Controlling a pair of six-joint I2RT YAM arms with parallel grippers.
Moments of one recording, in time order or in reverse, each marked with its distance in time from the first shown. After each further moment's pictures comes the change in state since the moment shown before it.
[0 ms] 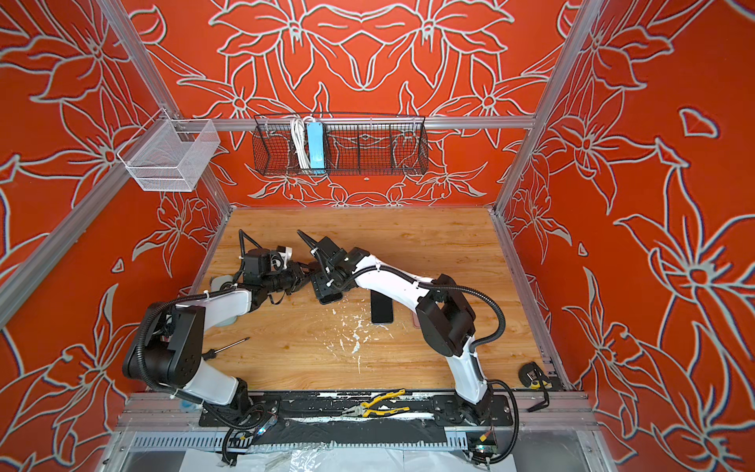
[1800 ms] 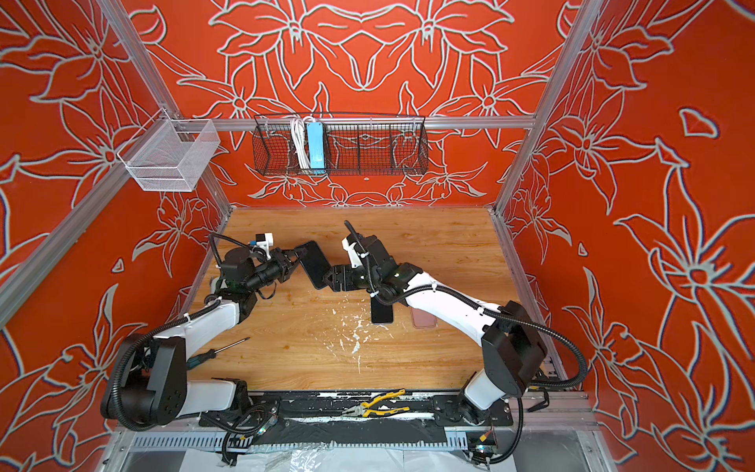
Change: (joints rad) left arm 0.041 -0.219 -0.074 0.264 -0.061 -0.215; right arm -0.122 -0.474 -0.543 0.515 -0.233 0.163
